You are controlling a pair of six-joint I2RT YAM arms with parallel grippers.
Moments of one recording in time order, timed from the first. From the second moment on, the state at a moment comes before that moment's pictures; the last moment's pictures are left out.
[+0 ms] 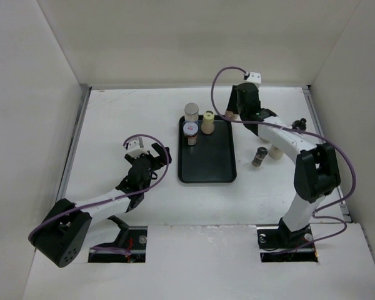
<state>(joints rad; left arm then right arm) -0.58 1.14 0.25 0.66 -0.48 -0.65 0.38 1.75 1.37 -0.08 0.41 0.35</state>
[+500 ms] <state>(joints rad) -0.58 1.14 0.25 0.66 -0.48 -0.65 0.46 1.89 1.37 -0.05 0.38 0.36</state>
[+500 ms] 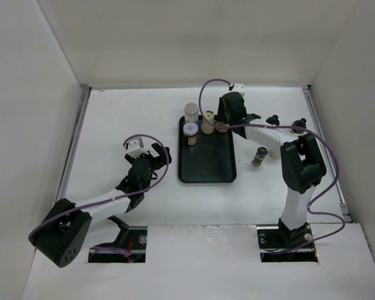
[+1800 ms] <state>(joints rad) -0.60 1.15 0.25 0.67 -0.47 -0.65 0.41 1.17 0.71 -0.31 0.61 0.55</state>
